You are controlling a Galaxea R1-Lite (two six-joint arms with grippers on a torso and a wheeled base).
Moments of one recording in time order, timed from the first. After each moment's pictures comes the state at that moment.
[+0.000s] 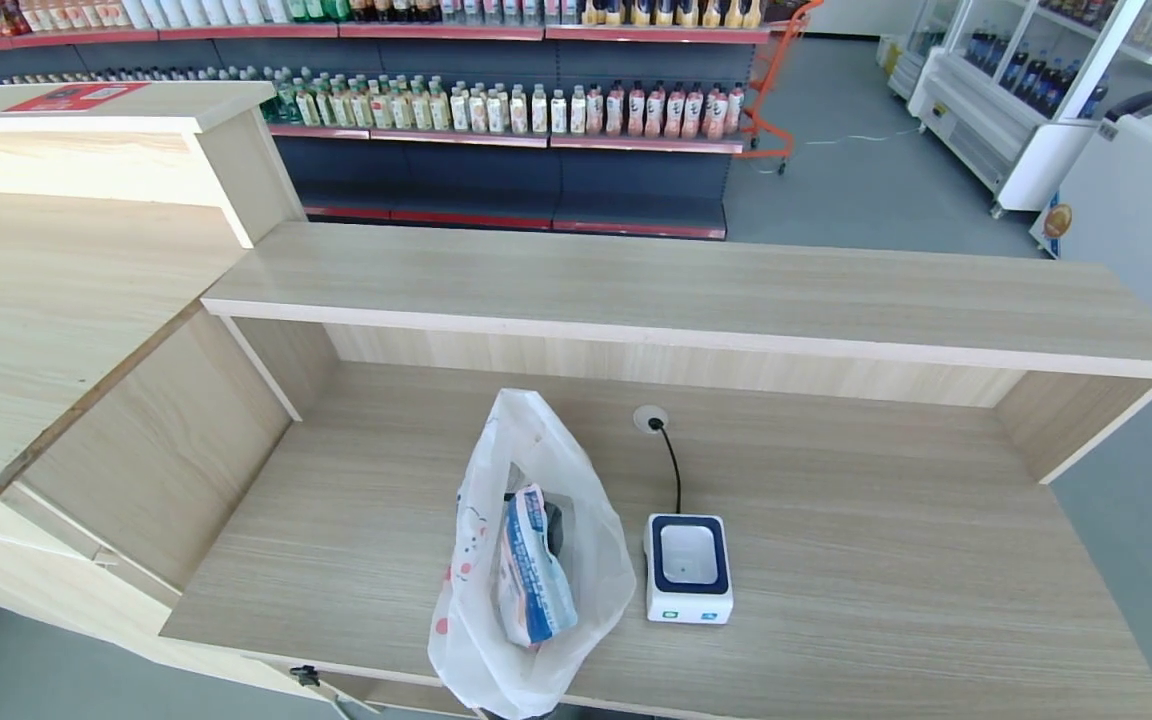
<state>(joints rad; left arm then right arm) 0.00 0.00 0.00 0.00 -0.02 0.00 0.00 0.00 0.00 0.00 0.00 0.00</state>
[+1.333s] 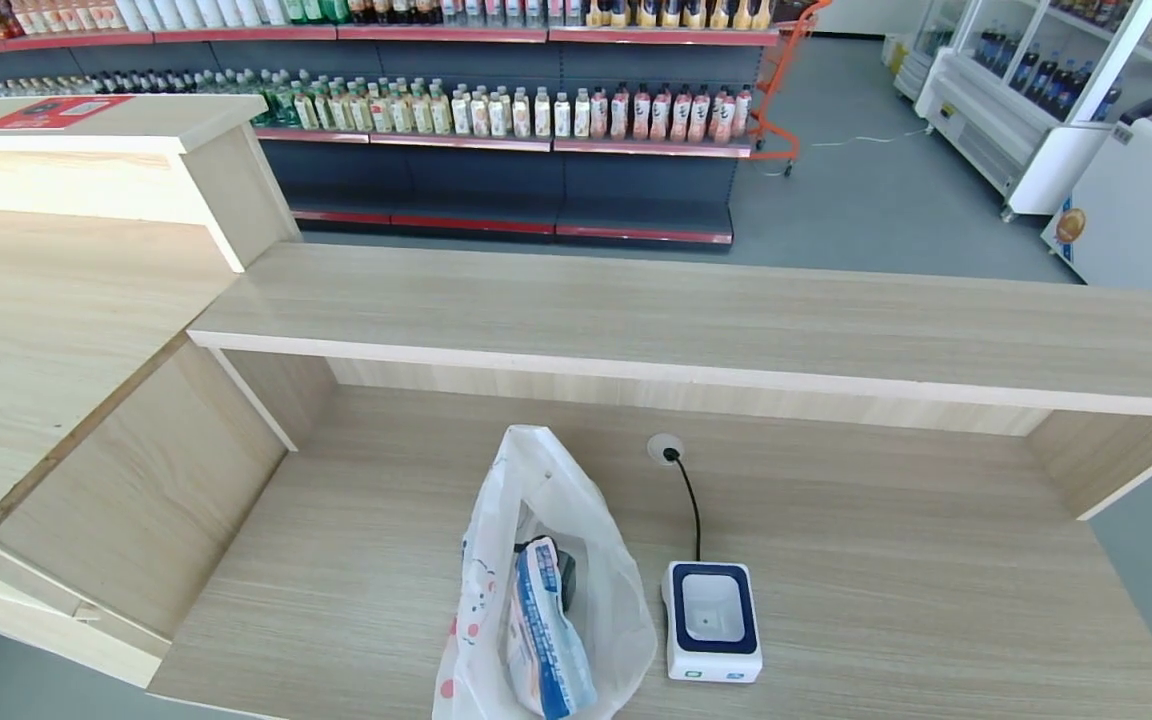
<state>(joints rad) 0.00 0.00 0.00 0.00 -0.02 0.00 0.00 0.00 0.00 0.01 0.00 0.00</state>
